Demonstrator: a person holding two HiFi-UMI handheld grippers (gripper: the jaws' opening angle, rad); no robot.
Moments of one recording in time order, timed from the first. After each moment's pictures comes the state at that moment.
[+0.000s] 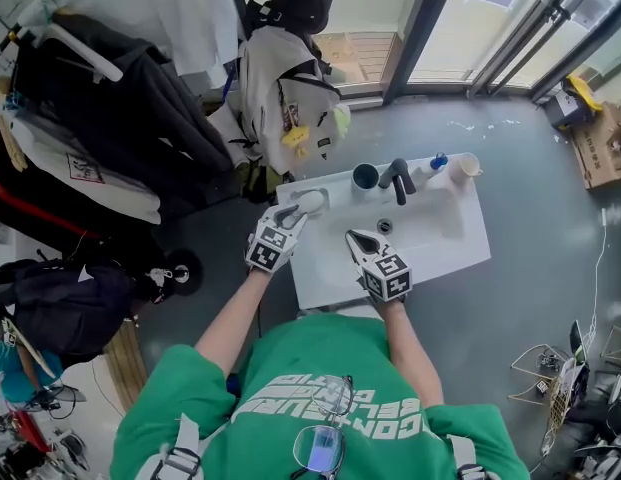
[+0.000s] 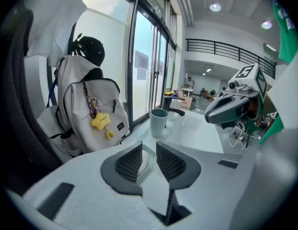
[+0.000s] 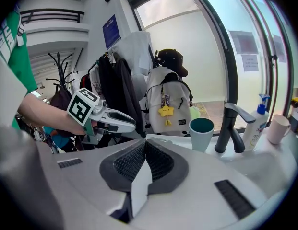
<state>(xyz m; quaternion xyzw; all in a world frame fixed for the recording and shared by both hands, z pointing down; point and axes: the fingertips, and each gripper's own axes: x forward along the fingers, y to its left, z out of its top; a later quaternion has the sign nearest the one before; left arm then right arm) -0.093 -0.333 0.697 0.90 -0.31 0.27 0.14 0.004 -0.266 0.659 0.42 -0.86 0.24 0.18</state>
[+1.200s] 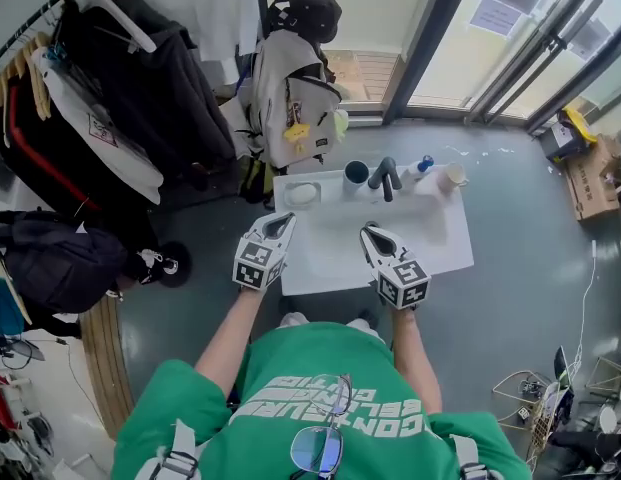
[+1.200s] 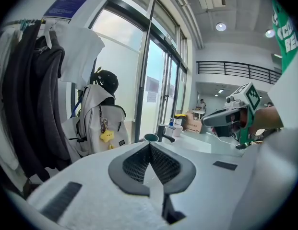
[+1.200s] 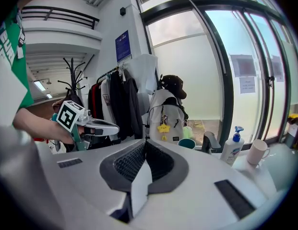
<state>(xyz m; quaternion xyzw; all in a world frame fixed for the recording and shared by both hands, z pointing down) -0.099 -0.250 0.596 0.89 -0.41 0.14 0.13 0.053 -0.210 0.564 0.43 -0.88 0.16 0.15</state>
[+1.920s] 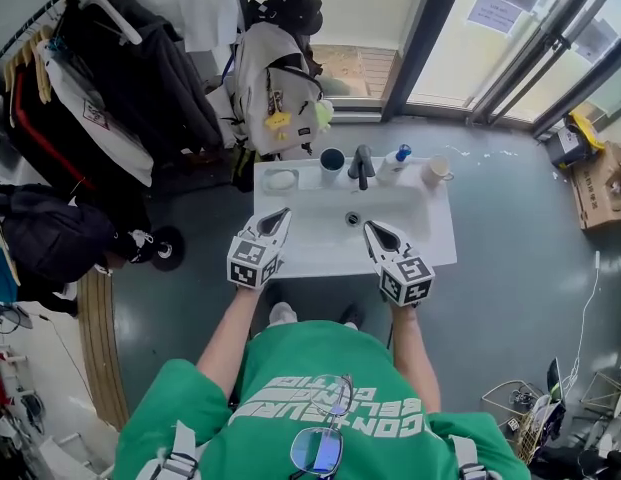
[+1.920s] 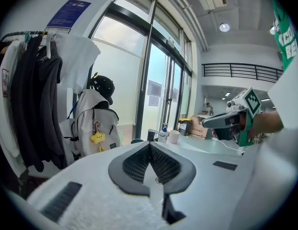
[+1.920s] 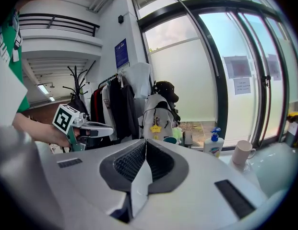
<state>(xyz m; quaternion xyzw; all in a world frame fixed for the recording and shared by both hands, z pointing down) -0.021 -0.214 0.575 0.88 -0.45 0.11 0.13 0.152 -0.188 0.547 0.42 -0.88 0.15 0.13</state>
